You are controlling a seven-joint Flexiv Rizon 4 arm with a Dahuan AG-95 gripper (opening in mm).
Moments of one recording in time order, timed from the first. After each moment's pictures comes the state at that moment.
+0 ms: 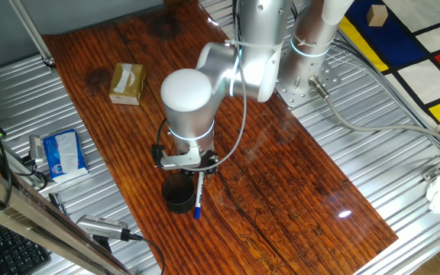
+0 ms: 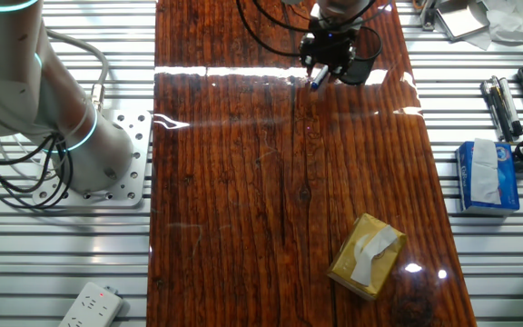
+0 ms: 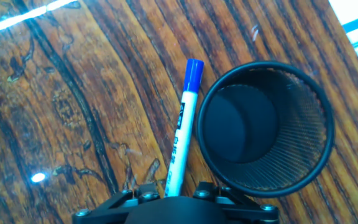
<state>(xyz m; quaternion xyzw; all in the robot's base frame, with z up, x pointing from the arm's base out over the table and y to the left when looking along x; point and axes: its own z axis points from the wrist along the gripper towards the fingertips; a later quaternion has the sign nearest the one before) 0.491 0.197 0.022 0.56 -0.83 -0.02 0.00</state>
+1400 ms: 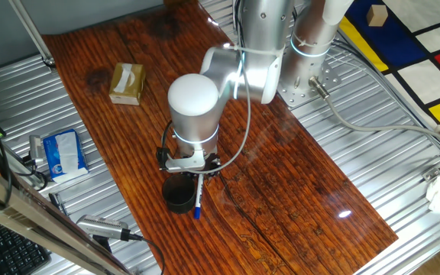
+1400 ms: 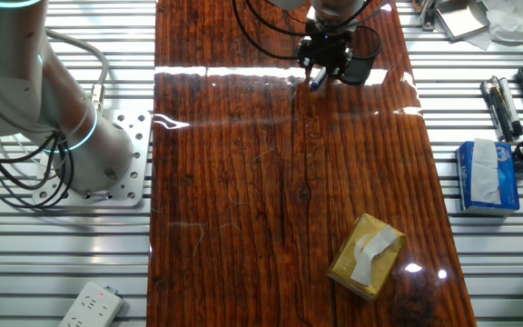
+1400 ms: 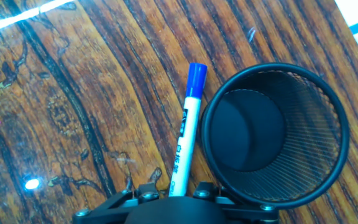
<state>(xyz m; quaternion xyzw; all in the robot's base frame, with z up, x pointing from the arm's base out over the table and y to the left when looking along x) 0.489 0.199 0.012 0.56 -0.83 -0.01 -0.01</state>
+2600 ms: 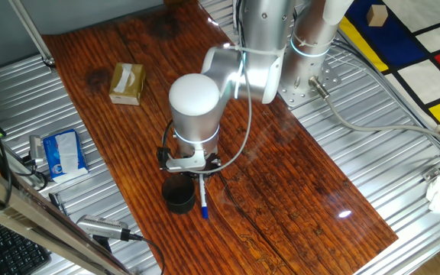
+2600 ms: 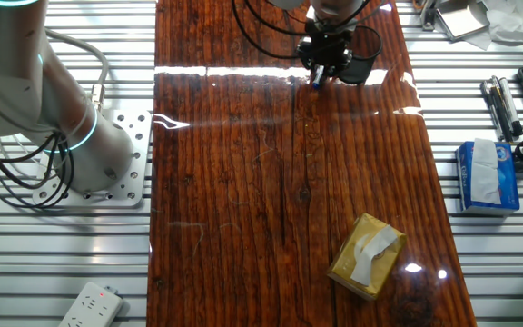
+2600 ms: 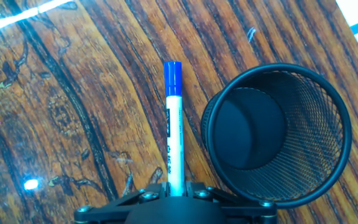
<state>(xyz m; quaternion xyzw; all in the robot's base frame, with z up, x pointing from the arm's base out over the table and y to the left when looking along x) 0.489 0.198 0.014 0.56 -0.83 -0.01 -0.01</state>
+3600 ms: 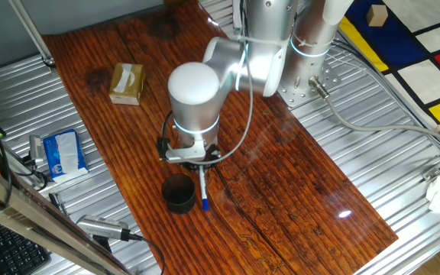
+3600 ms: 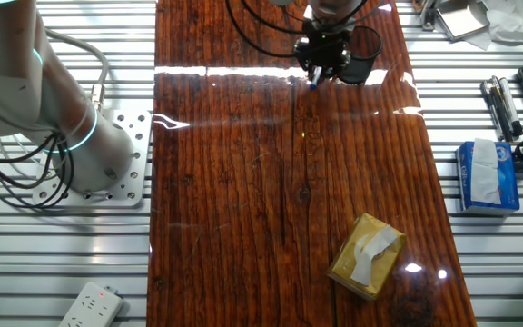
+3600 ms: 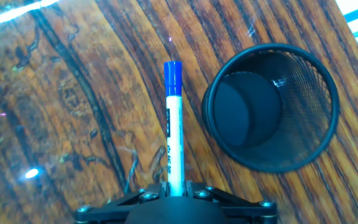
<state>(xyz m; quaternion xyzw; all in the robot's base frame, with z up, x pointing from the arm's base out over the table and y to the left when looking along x) 0.474 0.175 0.041 0.57 -0.82 -0.01 0.00</state>
